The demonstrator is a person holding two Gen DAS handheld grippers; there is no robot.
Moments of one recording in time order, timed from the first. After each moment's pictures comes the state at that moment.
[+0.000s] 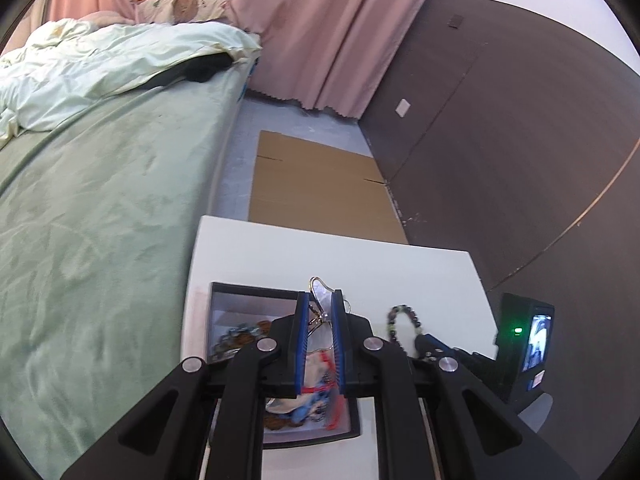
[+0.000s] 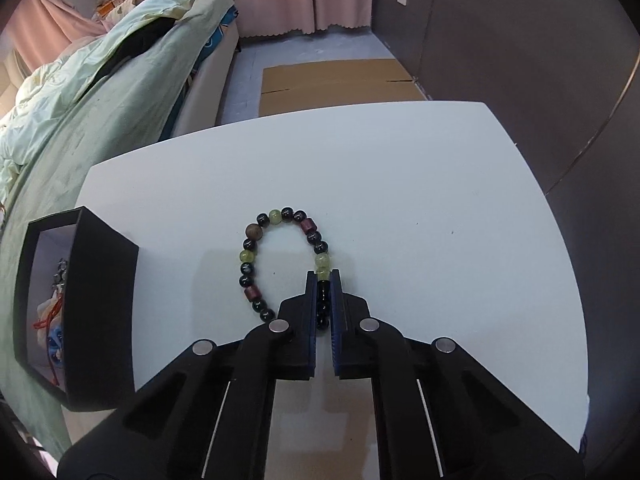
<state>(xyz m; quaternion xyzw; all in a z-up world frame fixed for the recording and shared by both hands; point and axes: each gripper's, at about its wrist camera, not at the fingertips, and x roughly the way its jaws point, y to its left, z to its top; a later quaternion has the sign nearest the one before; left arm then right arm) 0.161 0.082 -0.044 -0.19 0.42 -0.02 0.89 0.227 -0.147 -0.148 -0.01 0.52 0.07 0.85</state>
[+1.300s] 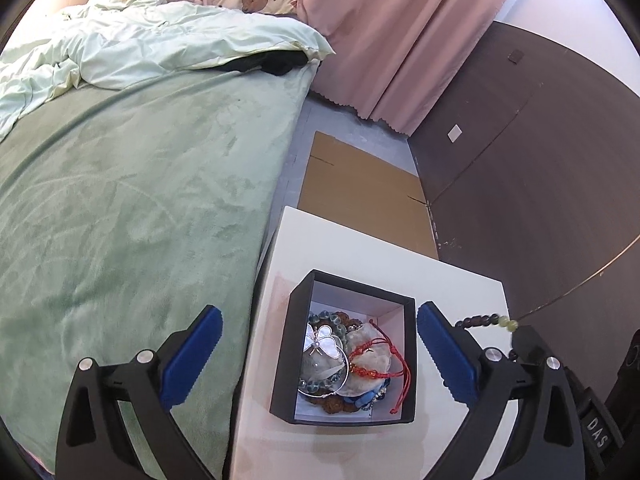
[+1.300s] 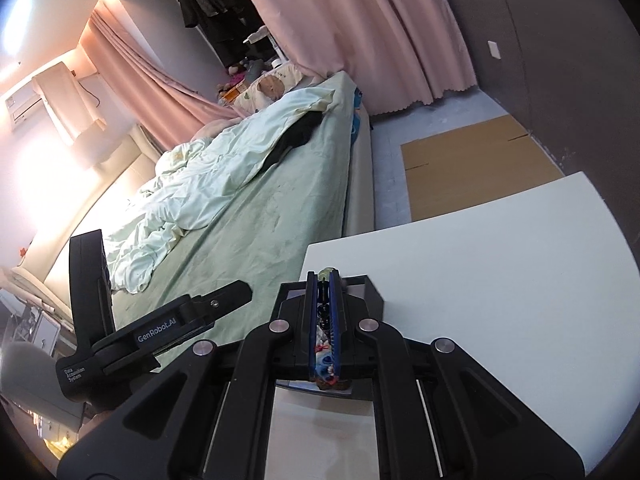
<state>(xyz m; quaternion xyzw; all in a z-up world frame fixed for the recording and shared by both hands) 0.135 0.136 -0.047 -0.25 0.42 0.06 0.87 0.155 -0.113 -0.028 0.16 0.38 0.29 0.86</state>
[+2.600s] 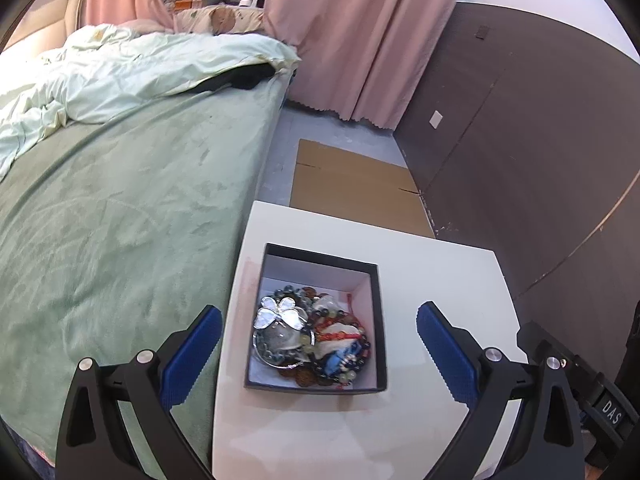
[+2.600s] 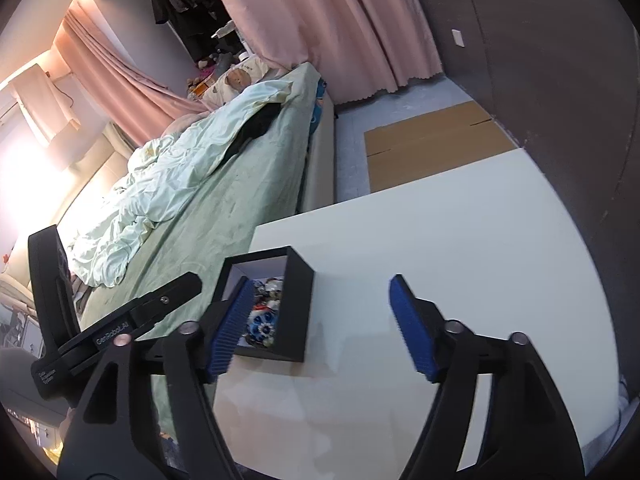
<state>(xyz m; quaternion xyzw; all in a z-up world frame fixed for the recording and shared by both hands) 0.113 0.076 -0.034 -0.17 0.40 0.04 0.90 0.142 -0.188 -0.039 0.15 0.41 0.24 0.87</state>
